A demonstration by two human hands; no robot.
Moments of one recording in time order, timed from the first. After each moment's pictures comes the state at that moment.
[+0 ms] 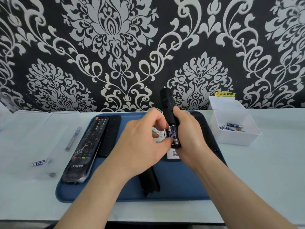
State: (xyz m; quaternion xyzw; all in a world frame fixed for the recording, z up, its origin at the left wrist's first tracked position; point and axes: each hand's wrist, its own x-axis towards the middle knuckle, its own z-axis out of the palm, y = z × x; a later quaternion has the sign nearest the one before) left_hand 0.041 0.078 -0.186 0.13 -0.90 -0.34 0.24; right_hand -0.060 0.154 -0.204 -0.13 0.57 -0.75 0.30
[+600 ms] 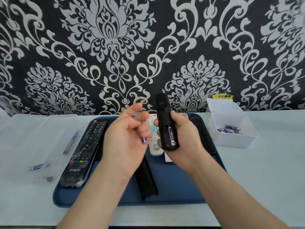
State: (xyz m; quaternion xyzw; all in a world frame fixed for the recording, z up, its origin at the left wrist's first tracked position) left_hand 0.035 0.078 -0.174 0.18 -0.39 -0.85 0.30; right_hand -0.062 0.152 -0.205 -0.03 0.44 -0.79 0.43
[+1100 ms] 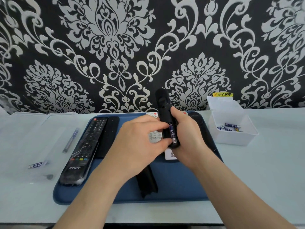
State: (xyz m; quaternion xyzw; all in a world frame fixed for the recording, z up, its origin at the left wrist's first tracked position) left_hand 0.039 0.075 -0.187 0.12 -0.91 -0.29 0.27; right_hand -0.064 0.151 -0.201 -0.08 0.51 -0.77 0.38
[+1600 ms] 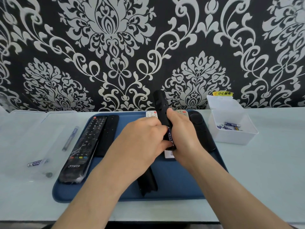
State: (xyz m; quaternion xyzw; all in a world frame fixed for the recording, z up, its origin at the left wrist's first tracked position) left_hand 0.037 0.077 -0.185 0.06 -0.97 -0.06 0.21; right_hand -0.054 0.151 -0.202 -0.14 0.60 -0.73 0.30
